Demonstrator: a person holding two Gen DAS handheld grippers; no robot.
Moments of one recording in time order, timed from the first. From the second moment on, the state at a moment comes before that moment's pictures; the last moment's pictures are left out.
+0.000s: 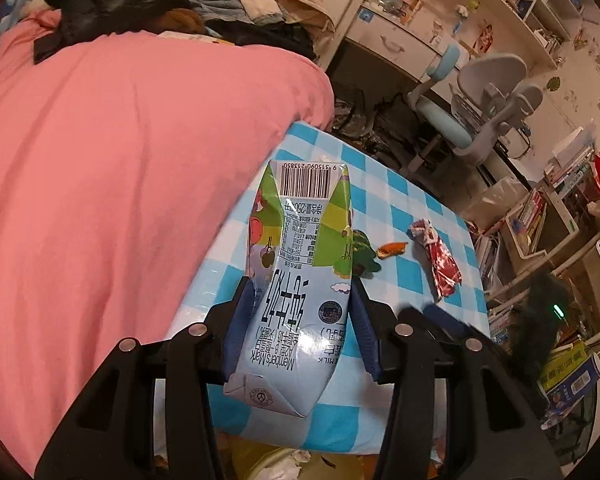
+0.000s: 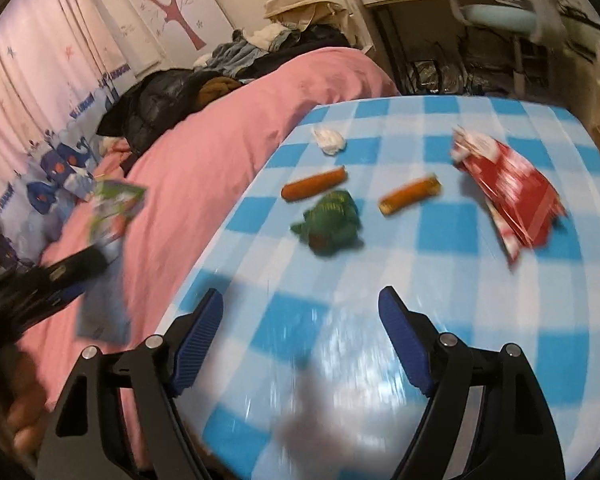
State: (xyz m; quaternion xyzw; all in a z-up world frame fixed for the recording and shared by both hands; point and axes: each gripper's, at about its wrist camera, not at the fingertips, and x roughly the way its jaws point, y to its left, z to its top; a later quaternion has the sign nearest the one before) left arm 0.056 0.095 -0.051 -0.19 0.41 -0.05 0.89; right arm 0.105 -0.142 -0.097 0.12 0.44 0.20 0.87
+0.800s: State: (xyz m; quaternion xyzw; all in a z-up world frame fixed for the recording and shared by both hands) left arm 0.052 0.116 -0.048 -0.21 0.41 -0.05 0.89; right arm 0.110 -0.123 -0.106 0.03 0.46 0.19 0.86
